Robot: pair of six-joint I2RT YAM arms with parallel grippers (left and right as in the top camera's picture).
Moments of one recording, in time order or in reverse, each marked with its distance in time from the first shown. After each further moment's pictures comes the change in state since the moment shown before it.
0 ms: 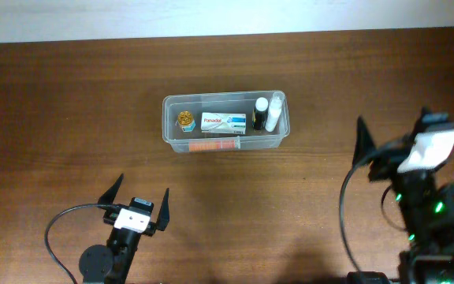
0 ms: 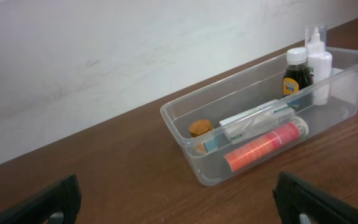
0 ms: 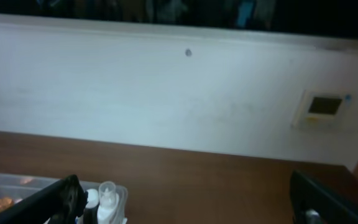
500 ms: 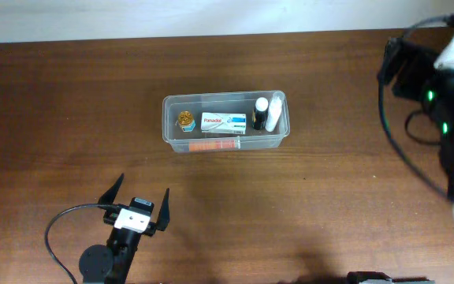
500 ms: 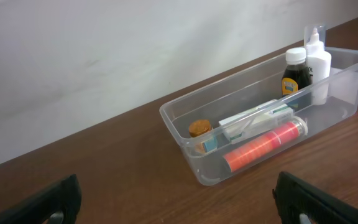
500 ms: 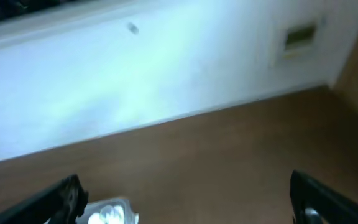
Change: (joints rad) left arm 0.000 0.001 0.000 0.000 0.002 0.000; right arm -0.009 0.637 0.851 -0.542 0.160 0.245
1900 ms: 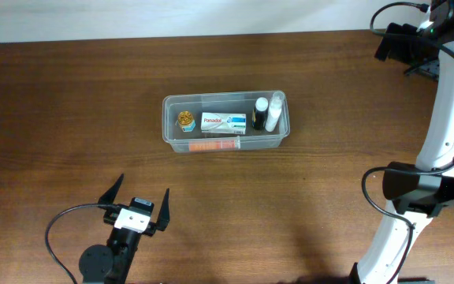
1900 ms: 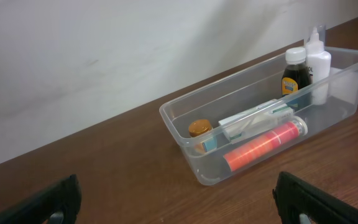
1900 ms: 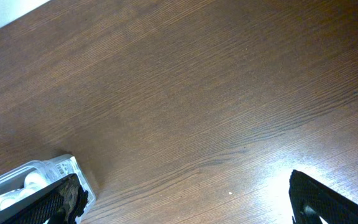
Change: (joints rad) left arm 0.000 0.001 0.000 0.000 0.001 0.000; right arm -0.130 0.986 1.085 -0.883 0.032 0.097
